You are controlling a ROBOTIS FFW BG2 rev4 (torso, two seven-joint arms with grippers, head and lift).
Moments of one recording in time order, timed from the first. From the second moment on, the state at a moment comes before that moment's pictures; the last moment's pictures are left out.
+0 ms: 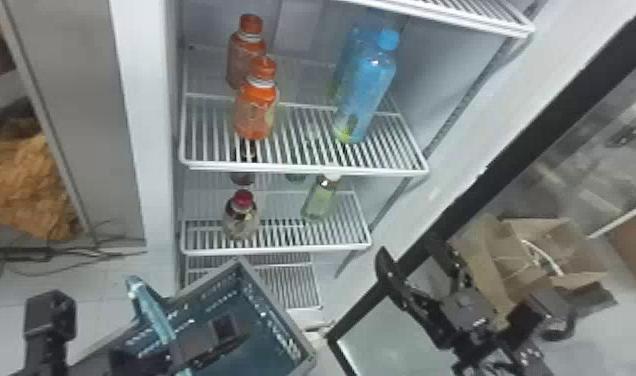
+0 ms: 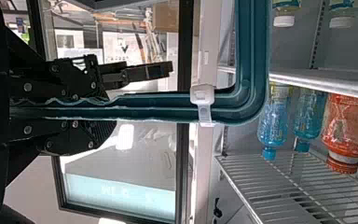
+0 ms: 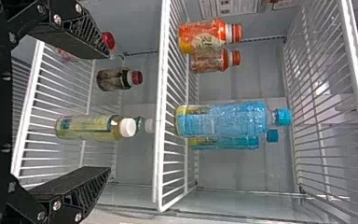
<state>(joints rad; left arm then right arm) 0.40 0.09 0.03 -1.82 1.28 1.27 -0.67 0.76 -0.06 -0.37 -2.08 -0.25 -0.06 0.53</state>
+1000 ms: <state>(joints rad) 0.40 0.09 0.03 -1.81 1.28 1.27 -0.67 0.44 -0.07 -0.32 -2.01 -0.23 0.10 0.51</state>
